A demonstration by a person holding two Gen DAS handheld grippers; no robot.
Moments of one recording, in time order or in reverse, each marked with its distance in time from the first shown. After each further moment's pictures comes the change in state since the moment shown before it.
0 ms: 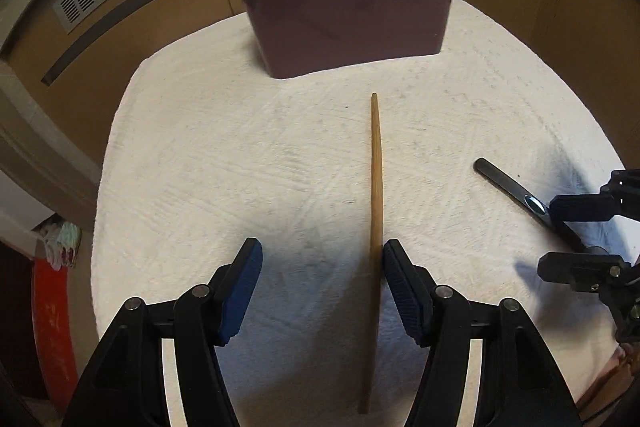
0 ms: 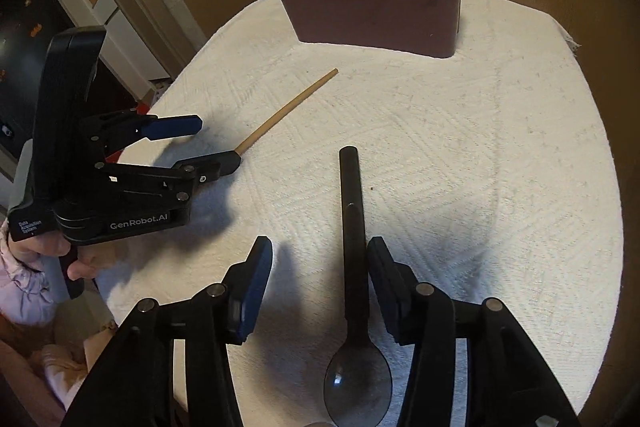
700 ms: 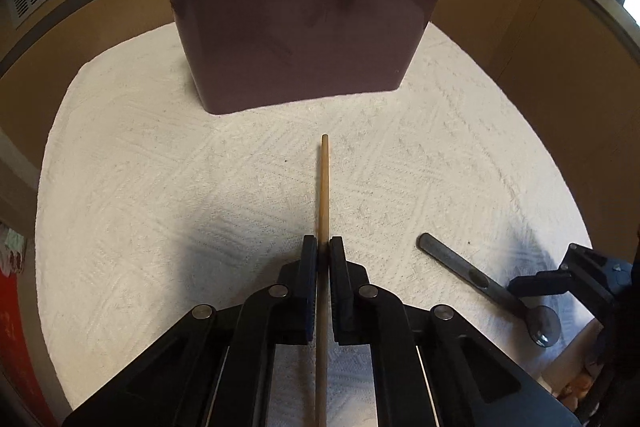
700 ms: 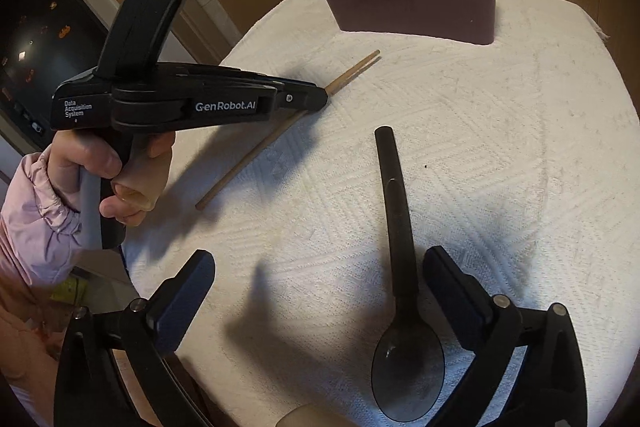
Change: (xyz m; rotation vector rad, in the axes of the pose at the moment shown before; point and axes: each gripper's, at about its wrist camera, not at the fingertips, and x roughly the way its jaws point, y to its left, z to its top) left arm 0.020 -0.009 0.056 -0.036 -0.005 -0.219; right arm 0.000 0.008 -0.017 -0.018 0.005 0.121
